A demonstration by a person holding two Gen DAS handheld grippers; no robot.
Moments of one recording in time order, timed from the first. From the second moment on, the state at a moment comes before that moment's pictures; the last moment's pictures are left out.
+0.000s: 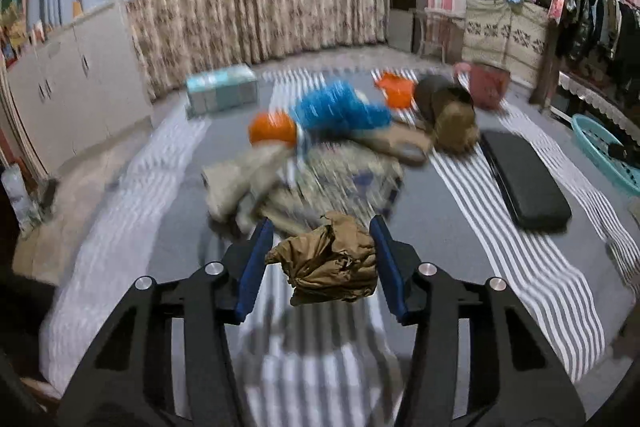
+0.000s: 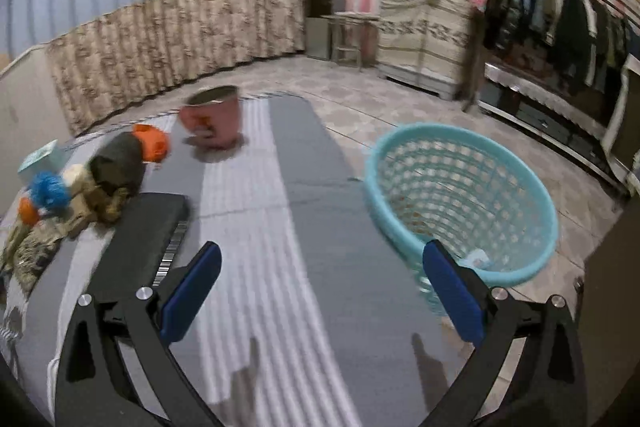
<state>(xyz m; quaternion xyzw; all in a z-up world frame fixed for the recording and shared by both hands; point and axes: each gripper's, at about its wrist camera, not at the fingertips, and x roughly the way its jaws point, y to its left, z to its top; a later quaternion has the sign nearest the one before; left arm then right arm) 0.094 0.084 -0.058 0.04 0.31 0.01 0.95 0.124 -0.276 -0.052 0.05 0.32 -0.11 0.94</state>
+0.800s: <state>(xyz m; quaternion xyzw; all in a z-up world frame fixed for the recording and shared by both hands) 0.195 0.142 -0.047 -0.02 0.27 0.01 0.96 0.213 -0.112 -0.063 -0.02 0.36 -0.01 0.93</state>
